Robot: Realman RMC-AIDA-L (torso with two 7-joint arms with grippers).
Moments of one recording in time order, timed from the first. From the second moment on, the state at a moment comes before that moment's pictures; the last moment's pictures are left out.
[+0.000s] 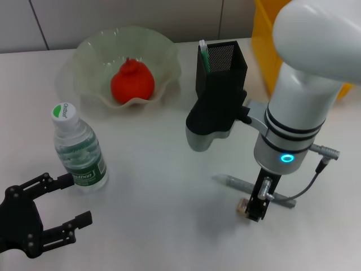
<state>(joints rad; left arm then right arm) -0.19 -2.06 0.74 0.67 1.81 1.79 -1.01 0.80 2.09 -1.82 -1.17 -2.59 -1.66 2.79</state>
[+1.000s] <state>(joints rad) -0.19 -2.06 0.74 0.66 1.81 1.79 -0.99 0.76 2.08 -1.52 -1.53 -2.88 -1.53 2.76</state>
